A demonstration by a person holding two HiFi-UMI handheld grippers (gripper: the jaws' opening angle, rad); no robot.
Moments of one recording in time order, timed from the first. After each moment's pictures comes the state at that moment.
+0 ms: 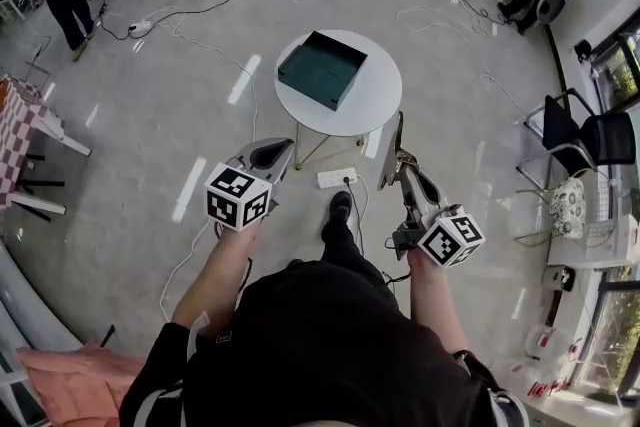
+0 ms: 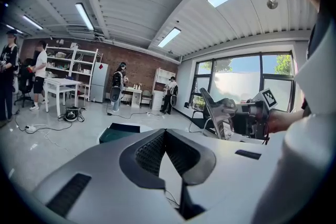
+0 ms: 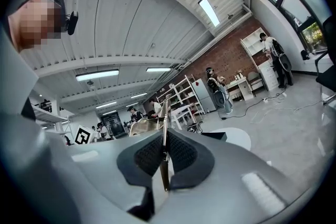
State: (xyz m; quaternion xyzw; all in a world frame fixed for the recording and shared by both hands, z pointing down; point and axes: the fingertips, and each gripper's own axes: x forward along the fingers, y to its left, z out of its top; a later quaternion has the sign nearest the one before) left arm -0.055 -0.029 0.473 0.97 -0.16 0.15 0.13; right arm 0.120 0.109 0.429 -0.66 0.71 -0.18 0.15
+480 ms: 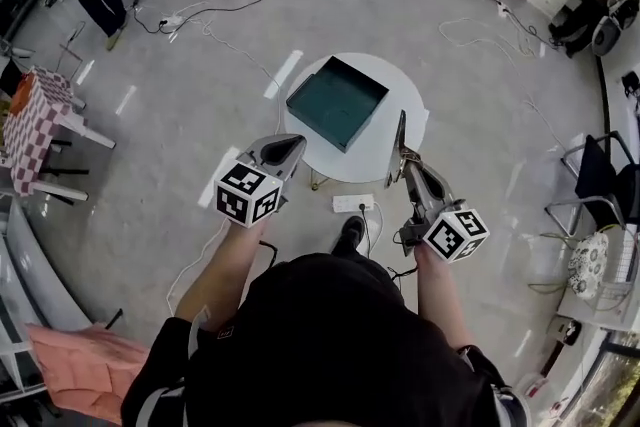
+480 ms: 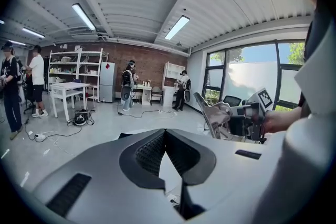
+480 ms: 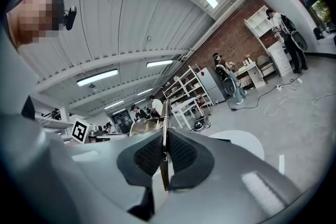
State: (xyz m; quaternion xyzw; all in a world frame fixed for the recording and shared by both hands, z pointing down) left arm 0.057 -0.156 0.475 0.95 -0.22 0.18 0.11; right arm 0.244 -0.047 0.466 -0.60 0.75 -0.23 0.15
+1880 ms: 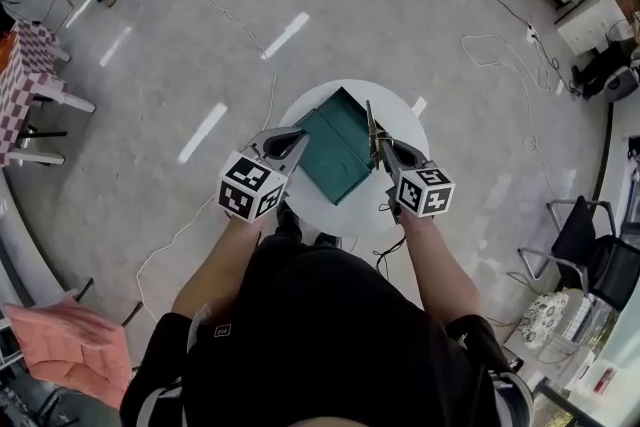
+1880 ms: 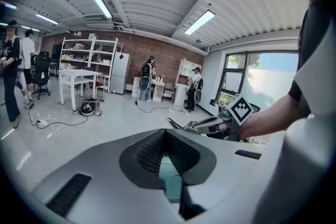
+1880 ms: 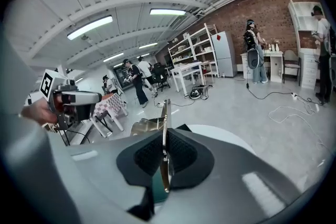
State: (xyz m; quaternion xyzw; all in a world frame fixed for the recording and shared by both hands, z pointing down) left arm 0.112 -0.351 0.523 0.93 -0.27 0.20 0.18; right arm 0.287 -0.330 0.596 -0.54 0.78 -0.30 -0.12
